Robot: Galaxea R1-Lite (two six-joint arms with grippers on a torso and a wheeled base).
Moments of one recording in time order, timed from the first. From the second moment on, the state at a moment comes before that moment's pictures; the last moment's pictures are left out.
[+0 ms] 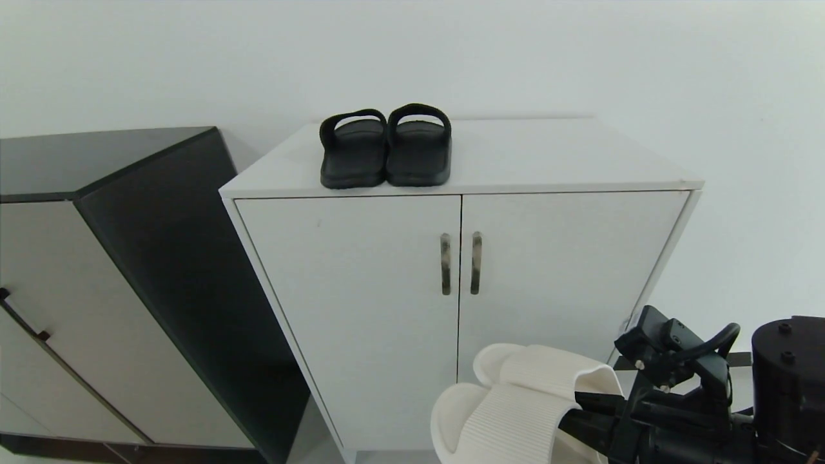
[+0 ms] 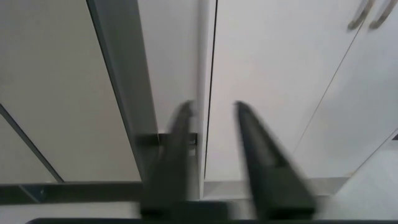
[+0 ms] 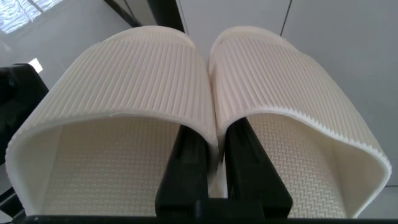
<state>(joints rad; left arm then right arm) 0.00 0.00 0.00 0.00 0.01 -0.02 0.87 1.42 -0.43 -0.64 0.03 0.08</state>
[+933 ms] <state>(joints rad) 0.00 0.00 0.00 0.00 0.00 0.02 0.88 1.41 -0.39 -0.64 0.03 0.08</state>
